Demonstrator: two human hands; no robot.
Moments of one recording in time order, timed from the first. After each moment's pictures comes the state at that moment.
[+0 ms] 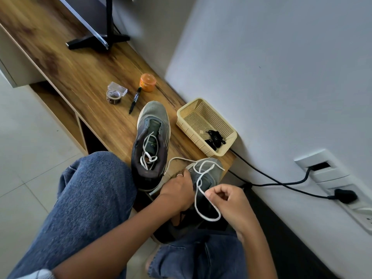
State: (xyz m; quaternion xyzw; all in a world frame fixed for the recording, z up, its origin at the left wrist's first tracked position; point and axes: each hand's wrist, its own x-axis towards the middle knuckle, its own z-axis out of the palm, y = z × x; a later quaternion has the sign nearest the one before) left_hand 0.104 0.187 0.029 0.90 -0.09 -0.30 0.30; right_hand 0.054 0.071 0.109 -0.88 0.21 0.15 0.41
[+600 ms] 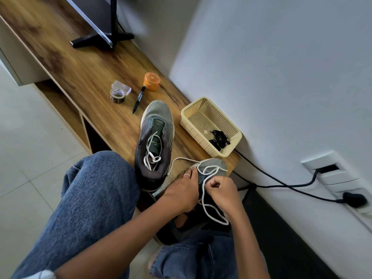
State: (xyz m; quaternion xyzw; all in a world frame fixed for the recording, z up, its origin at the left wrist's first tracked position) left_hand 0.108 0.186 0.020 0.89 -0.15 -0.28 0.33; right_hand 0.093 0.067 0.057 -0.92 0.19 0.12 0.31
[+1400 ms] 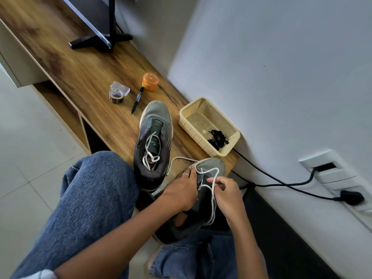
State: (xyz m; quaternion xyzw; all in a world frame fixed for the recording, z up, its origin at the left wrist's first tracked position) left_hand 0.107 0.186 0.021 0.89 -0.15 -0.28 0.33; right_hand 0.080 0.059 0.059 -0.91 0.21 0.09 0.33
